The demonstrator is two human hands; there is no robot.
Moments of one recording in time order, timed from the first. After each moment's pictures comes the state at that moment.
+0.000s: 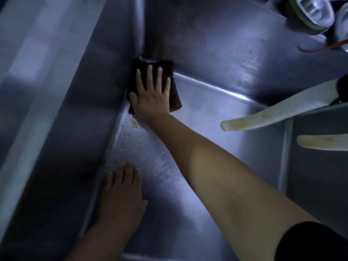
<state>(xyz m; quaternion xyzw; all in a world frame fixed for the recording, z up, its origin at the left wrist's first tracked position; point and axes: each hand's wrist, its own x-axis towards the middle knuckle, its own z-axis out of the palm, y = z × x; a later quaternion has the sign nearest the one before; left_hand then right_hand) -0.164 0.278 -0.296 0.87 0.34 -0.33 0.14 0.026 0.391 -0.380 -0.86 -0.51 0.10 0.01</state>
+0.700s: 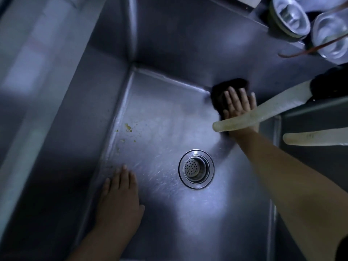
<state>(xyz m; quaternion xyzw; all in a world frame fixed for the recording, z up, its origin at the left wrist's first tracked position) -0.163 0.274 -0.300 0.86 0.35 -0.34 0.17 0.203 0.195 -0.341 -0.86 -0.48 -0.04 -0.17</state>
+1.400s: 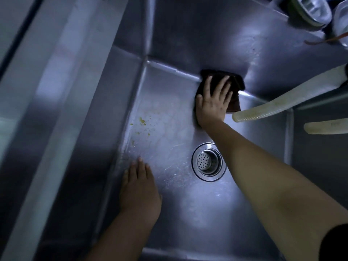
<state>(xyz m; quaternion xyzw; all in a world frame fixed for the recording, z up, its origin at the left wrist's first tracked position) -0.160 0.276 -0.301 0.85 0.35 -0.34 0.19 0.109 0.290 -0.367 -0.95 -0.31 0.02 -0.04</state>
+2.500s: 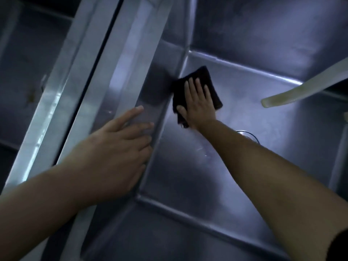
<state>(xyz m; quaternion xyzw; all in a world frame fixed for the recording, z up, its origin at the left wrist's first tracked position) -0.219 0.359 -0.133 0.97 0.06 -0.22 -0.01 -0.001 0.324 -0.359 -0.80 -0.58 0.13 0.00</state>
